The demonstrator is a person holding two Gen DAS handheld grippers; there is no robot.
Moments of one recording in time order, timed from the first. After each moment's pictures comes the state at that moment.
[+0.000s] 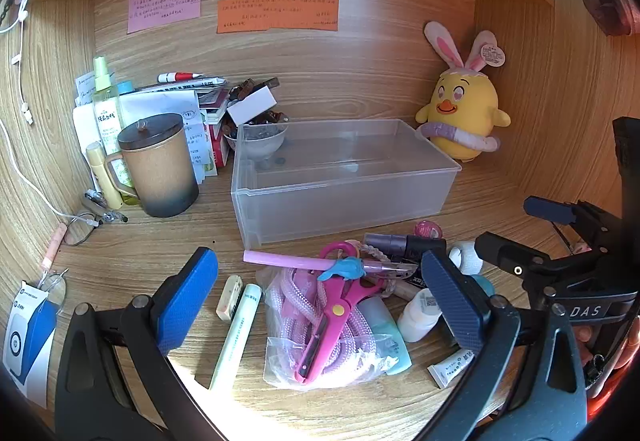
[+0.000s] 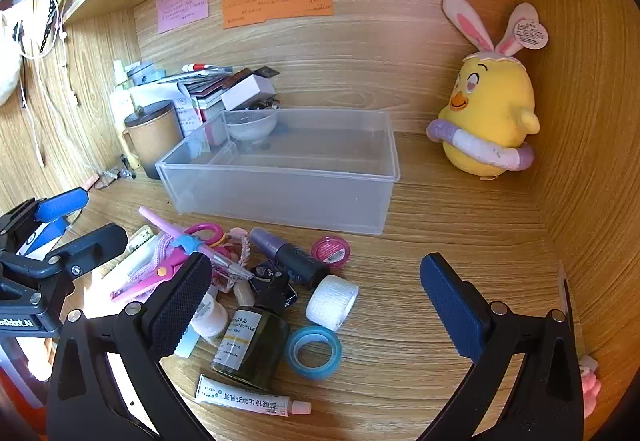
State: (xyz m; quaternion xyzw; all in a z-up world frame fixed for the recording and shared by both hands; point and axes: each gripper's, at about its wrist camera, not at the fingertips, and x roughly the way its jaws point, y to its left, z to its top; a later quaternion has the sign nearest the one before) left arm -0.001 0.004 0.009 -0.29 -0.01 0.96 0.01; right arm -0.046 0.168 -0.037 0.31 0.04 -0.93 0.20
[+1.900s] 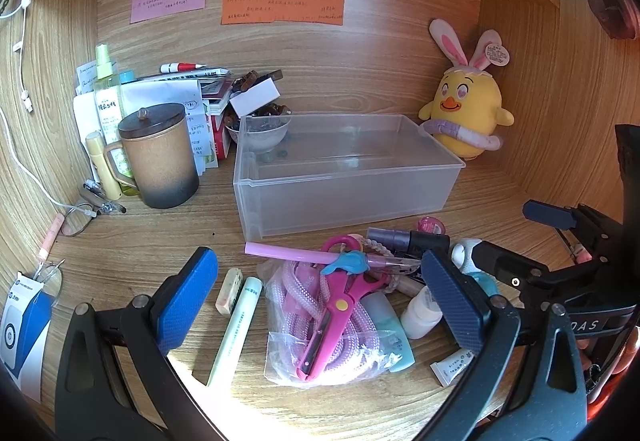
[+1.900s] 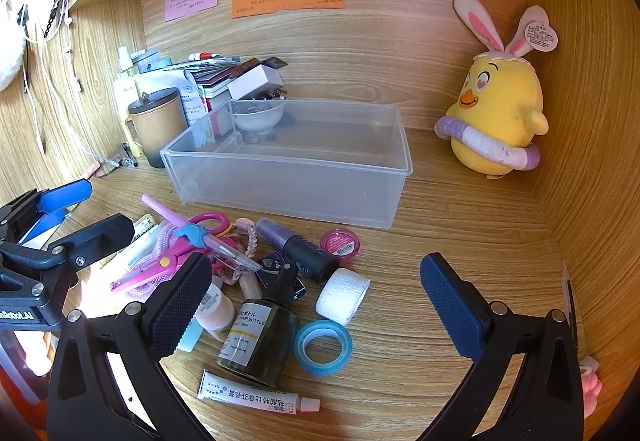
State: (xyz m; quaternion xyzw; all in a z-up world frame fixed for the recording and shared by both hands) left arm -0.002 0.000 0.004 -0.29 -0.03 0.96 0.01; right arm -0.045 0.161 -0.044 0.32 0.05 -0.93 0.20
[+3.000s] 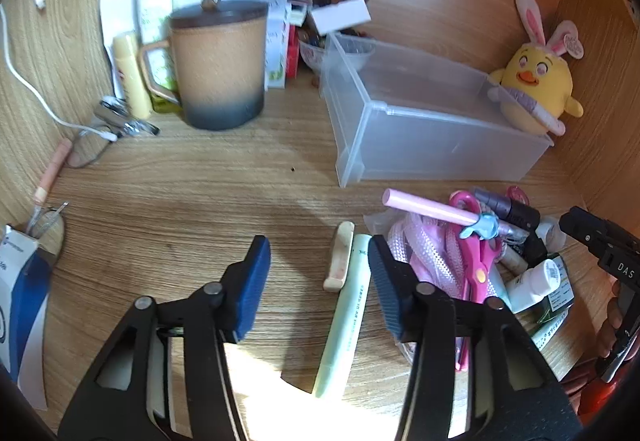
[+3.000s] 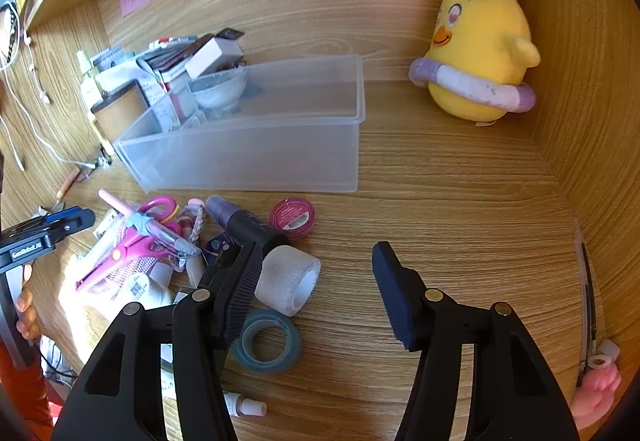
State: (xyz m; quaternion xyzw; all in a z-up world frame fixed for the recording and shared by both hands) left arm -0.037 -0.086 -0.045 -0.41 -0.09 0.91 -0.02; right arm -0.079 0.193 -0.078 0.38 0.01 -0.90 0.19
